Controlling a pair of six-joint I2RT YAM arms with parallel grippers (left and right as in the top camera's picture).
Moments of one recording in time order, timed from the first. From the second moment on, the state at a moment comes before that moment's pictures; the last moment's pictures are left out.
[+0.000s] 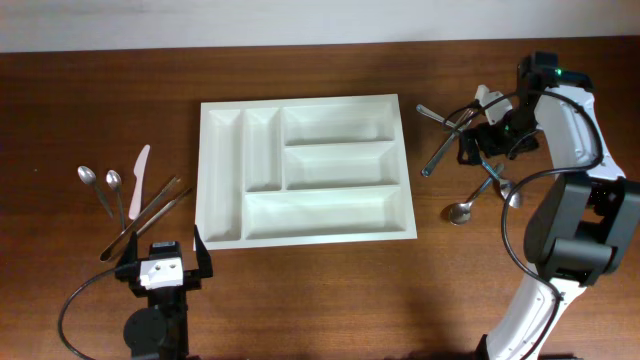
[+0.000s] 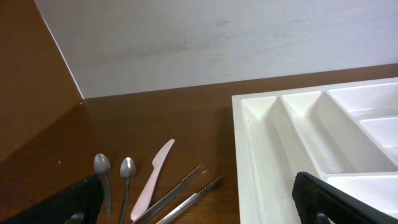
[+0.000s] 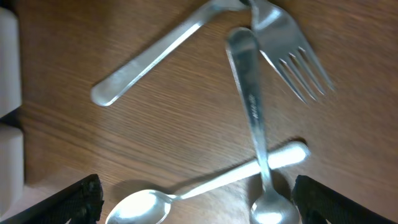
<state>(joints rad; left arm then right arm) 0.12 0.01 0.01 -0.08 -0.04 0.16 -0.21 2.13 1.80 -1.19 -0.19 -0.50</state>
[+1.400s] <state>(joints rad) 0.12 0.01 0.01 -0.08 -0.04 0.16 -0.26 2.26 1.80 -1.11 -0.21 -0.55</state>
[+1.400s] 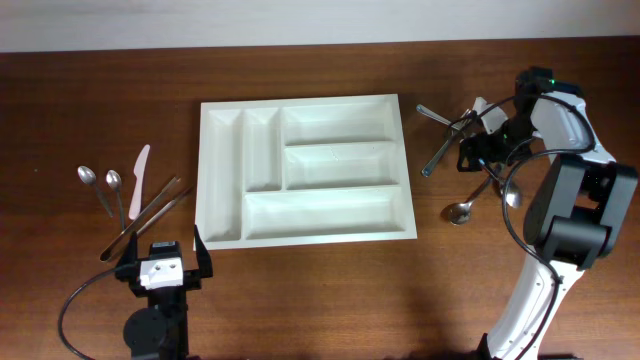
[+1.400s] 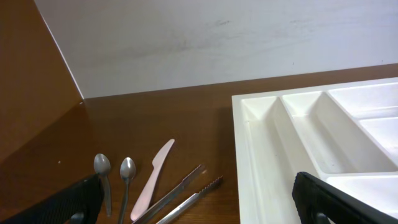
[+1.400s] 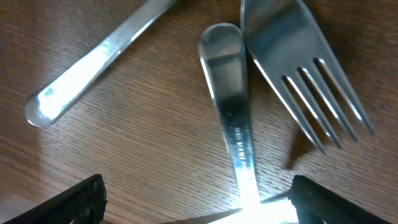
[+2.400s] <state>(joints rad) 0.12 0.01 0.01 -0.08 -0.04 0.16 -0.26 2.28 1.77 -1.04 -0.21 -0.51</state>
